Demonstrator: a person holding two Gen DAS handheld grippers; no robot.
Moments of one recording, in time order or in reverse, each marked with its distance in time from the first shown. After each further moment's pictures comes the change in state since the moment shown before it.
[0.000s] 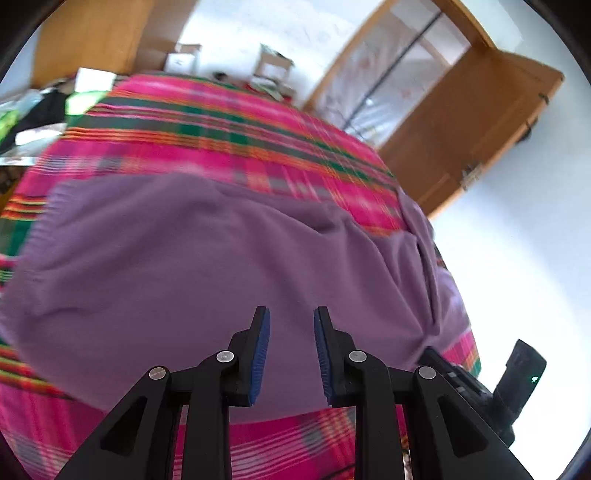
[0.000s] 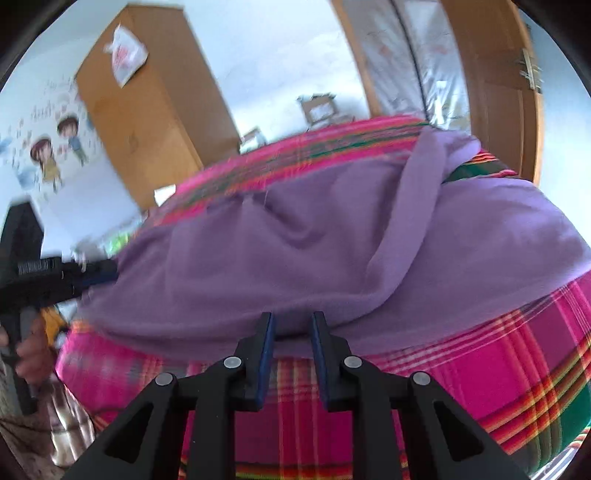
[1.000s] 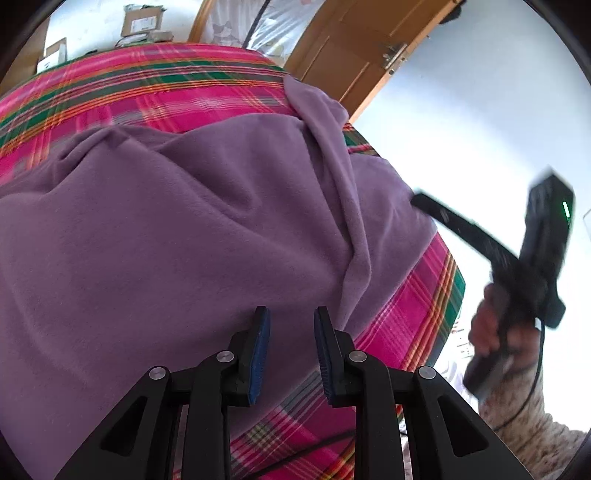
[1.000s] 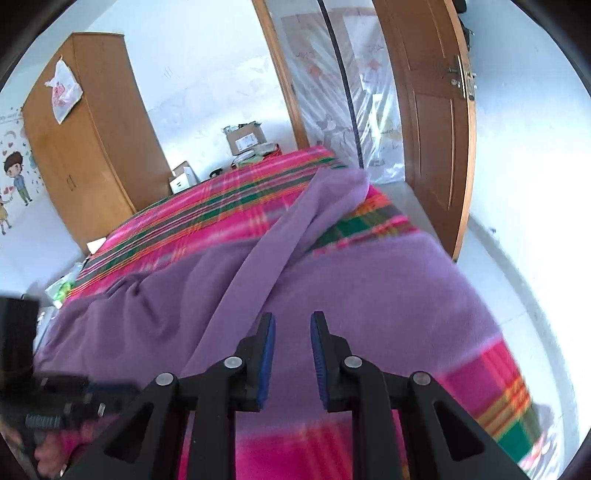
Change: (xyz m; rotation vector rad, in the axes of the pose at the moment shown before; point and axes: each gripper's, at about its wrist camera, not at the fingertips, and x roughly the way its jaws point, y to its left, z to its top) left arm 0.120 -0.135 -0.028 0.328 0.285 -0.130; right arm -0.028 -0.112 0.080 0.133 -0.099 -0.210
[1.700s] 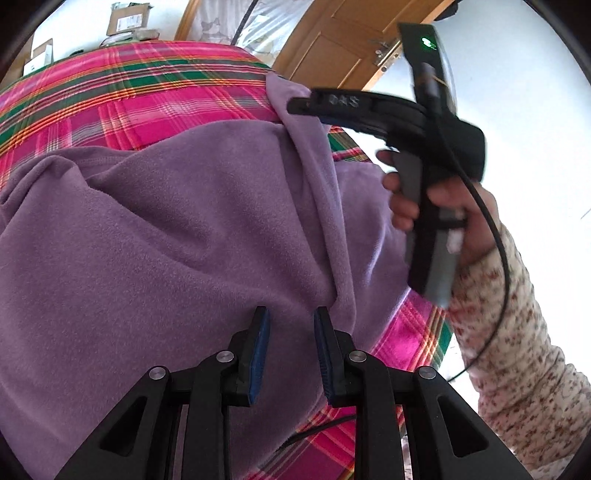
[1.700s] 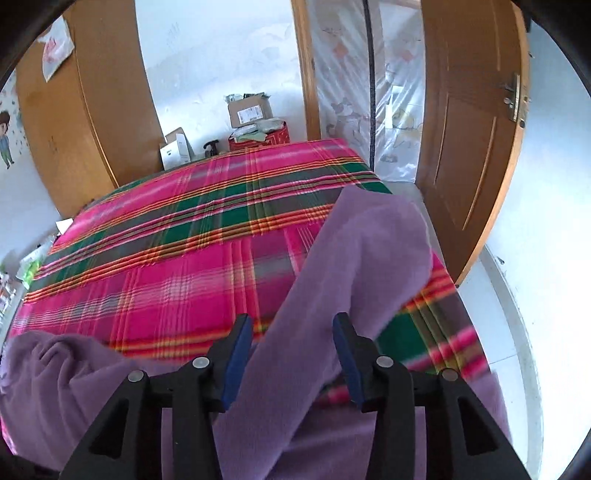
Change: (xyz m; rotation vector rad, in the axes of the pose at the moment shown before) left arm 0.025 -0.011 0.029 -0.012 0.013 -0.048; right arm 0.137 0.030 0.093 -0.131 0.124 -0.055
